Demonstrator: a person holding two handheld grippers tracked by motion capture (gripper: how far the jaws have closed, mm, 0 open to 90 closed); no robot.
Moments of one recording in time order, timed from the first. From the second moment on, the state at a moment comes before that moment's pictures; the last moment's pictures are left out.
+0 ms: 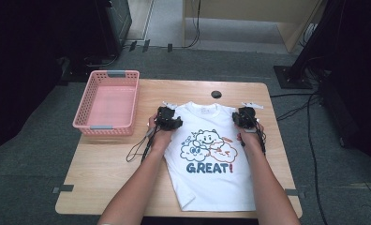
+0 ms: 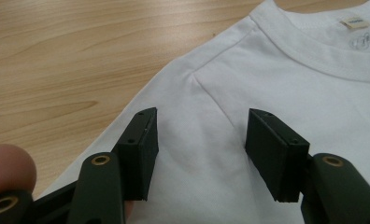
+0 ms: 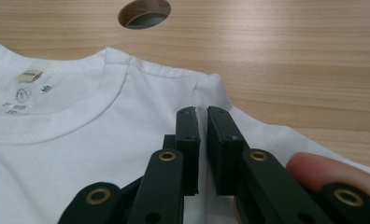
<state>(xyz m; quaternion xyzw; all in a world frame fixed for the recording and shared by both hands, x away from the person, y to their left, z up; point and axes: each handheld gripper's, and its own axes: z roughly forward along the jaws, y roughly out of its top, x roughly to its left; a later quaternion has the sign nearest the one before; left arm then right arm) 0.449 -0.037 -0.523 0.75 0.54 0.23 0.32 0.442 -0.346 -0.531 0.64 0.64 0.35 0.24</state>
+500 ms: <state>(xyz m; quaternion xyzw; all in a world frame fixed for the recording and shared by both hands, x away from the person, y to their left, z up) 0.463 -0.034 -0.528 0.73 0.53 0.25 0.34 0.461 -0.356 -0.532 0.65 0.63 0.35 0.25</state>
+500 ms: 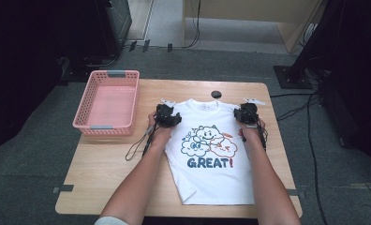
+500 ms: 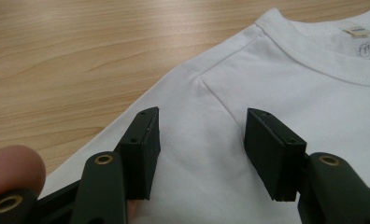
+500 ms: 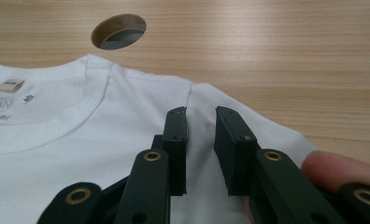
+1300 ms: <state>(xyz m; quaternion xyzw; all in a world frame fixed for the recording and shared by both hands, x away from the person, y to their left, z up) 0.464 -0.030 -0.529 0.74 0.53 0.24 0.35 0.416 -0.448 -0.526 0.68 0.60 0.34 0.26</state>
